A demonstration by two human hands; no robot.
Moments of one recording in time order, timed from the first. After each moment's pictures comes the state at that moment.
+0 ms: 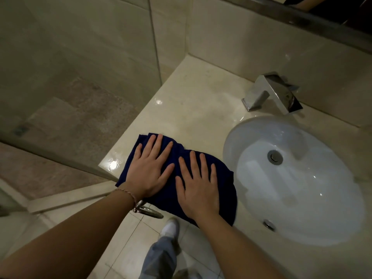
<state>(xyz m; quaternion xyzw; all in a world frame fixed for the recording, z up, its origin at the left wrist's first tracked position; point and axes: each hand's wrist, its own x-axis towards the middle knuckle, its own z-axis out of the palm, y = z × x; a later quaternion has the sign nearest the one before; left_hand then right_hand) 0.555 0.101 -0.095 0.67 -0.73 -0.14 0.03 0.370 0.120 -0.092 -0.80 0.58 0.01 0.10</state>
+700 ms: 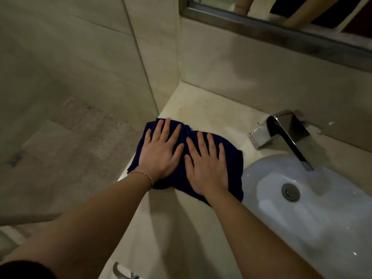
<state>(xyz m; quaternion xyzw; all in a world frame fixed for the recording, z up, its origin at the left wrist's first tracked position) 0.558 -0.109 -0.094 0.68 -0.72 -0.13 0.02 0.390 -0.090 -0.090 -0.79 0.60 0.02 0.08</state>
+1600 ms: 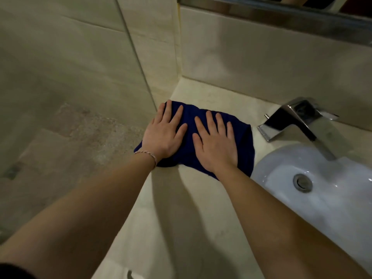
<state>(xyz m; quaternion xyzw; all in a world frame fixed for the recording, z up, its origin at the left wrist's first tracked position) 0.579 -0.161 -0.094 0.66 -0.74 -0.14 0.04 0.401 -0.133 -0.086 -0.77 0.64 0.03 0.07</state>
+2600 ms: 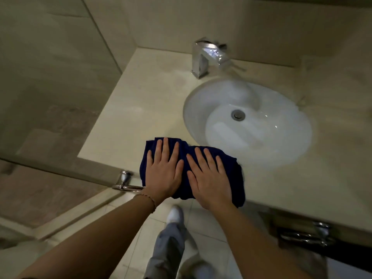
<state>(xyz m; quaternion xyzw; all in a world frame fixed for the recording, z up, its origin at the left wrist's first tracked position) 0.418 0.192 -0.096 0.65 -0.75 -0.12 -0.01 0.257 0.229 -0.089 -0.77 0.64 0.02 0.09</state>
